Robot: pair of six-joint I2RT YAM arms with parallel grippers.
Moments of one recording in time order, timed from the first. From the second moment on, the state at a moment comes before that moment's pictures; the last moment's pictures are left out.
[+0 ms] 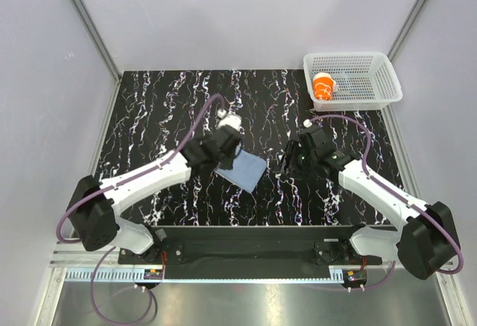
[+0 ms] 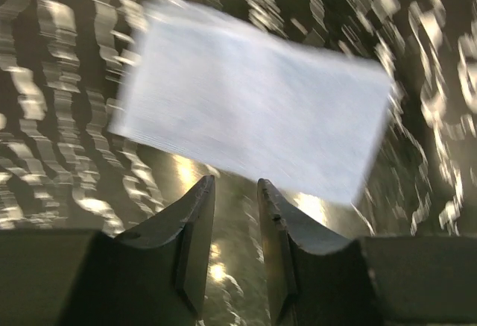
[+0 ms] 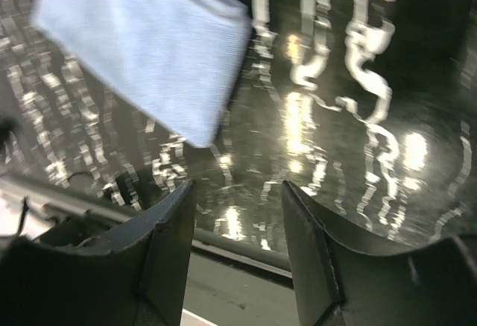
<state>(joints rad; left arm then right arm) -0.85 1.41 1.12 -0.60 -0.39 -0.43 0.55 1.20 0.83 -0.51 -0.11 0.79</state>
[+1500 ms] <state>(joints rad) -1.14 1.80 1.12 -0.44 -0.45 -0.48 0.51 1.13 0.70 -0.53 -0.10 0.85</state>
